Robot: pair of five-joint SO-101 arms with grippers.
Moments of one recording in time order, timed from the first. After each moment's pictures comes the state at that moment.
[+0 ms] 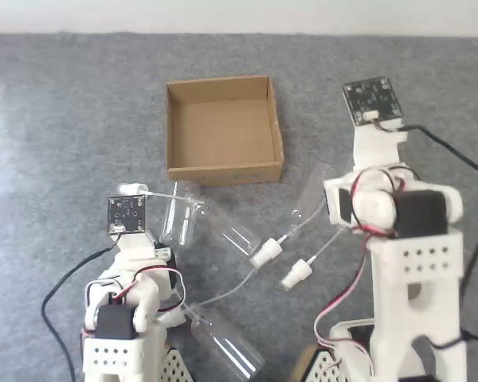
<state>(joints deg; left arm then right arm) -3.6 -103.2 97.3 72.4 12.9 -9.9 -36.0 12.0 93.2 4.9</state>
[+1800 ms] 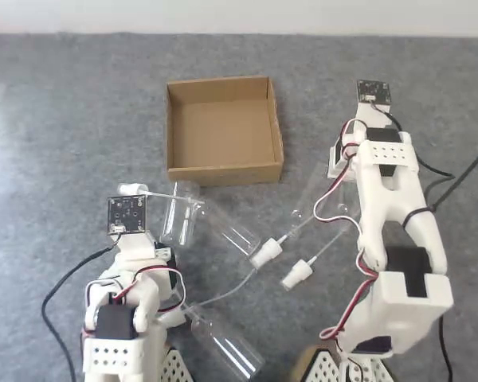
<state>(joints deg) -3.6 -103.2 97.3 72.4 12.9 -1.1 12.3 12.0 58.1 -4.4</state>
